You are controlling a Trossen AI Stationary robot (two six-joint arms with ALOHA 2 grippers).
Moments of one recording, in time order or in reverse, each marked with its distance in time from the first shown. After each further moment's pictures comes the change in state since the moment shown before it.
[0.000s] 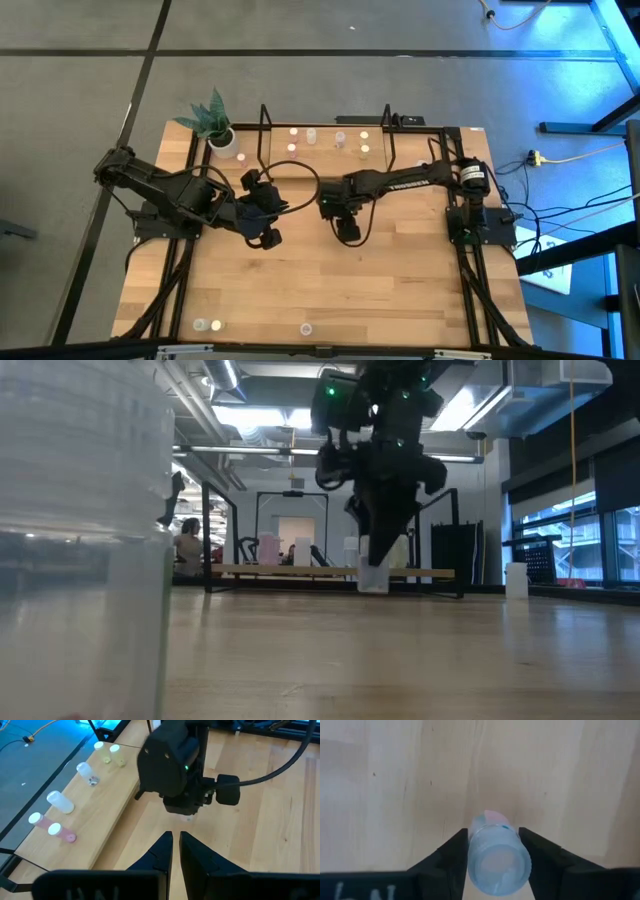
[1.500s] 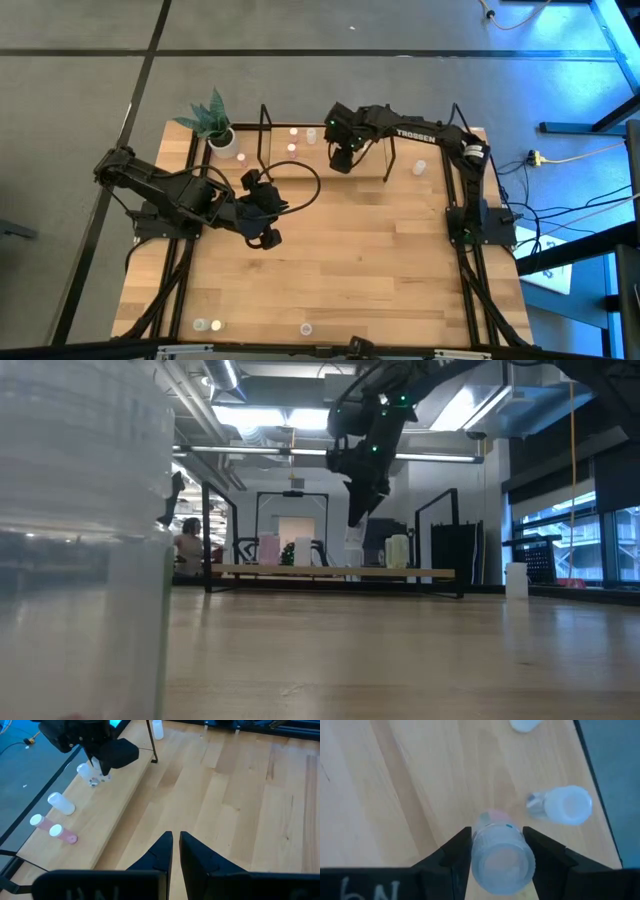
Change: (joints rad) left arm 0.000 0.001 0.000 -0.001 -0.001 0.017; right arm -0.401 0.012 0.258 -0.100 0.131 0.032
